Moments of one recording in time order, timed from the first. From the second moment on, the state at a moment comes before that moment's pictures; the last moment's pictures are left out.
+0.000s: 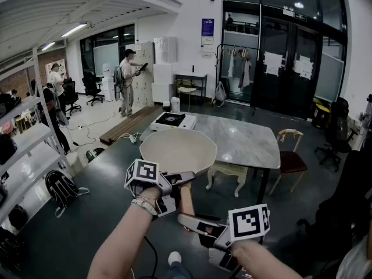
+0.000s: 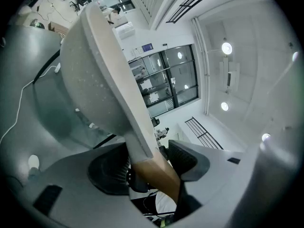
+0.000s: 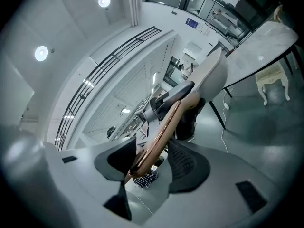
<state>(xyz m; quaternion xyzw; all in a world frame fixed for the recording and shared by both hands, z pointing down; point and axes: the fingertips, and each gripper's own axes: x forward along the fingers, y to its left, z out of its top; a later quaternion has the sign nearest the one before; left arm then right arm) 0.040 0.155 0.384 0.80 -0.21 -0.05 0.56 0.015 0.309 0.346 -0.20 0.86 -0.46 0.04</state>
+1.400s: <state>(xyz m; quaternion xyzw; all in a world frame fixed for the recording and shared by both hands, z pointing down) 0.031 -0.044 0.384 0.79 -0.22 -0.05 0.57 0.003 0.110 0.346 -0.19 0.87 -0.46 0.03</state>
